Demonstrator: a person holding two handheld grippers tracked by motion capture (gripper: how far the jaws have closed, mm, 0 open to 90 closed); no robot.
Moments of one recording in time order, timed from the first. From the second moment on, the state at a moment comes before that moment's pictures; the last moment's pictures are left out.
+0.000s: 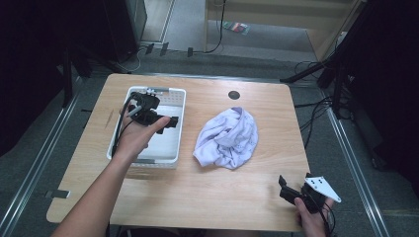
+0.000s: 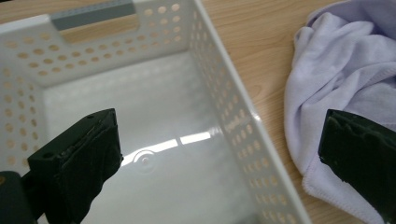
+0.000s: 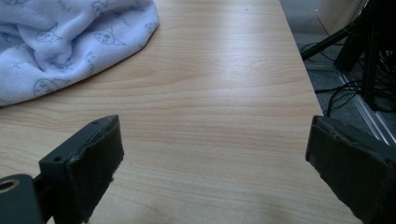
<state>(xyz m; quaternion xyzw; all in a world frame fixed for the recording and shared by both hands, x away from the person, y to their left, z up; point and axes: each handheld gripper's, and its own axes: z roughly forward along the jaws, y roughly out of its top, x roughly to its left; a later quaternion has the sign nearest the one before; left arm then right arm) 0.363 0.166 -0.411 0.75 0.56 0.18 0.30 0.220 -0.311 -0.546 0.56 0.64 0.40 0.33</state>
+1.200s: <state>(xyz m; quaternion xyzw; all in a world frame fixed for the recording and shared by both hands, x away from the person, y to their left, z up) 0.263 0.296 -0.460 0.67 0.60 0.25 0.35 0.220 -0.310 -0.546 0.56 0.64 0.40 0.33</state>
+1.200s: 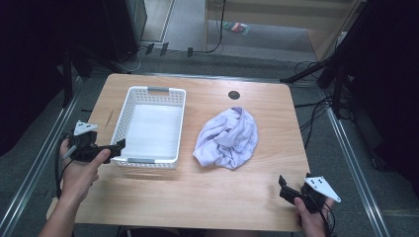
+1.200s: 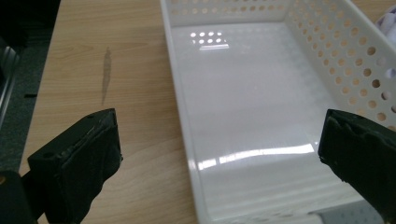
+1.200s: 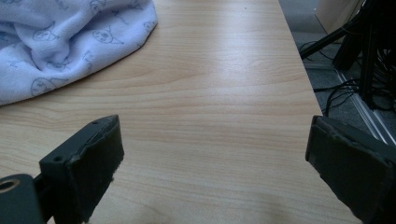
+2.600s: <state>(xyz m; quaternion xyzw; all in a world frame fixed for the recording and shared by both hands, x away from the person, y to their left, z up) 0.191 0.366 -0.548 0.63 0.62 0.25 0.40 0.220 -0.311 -0.546 0.57 0.64 0.40 0.33</state>
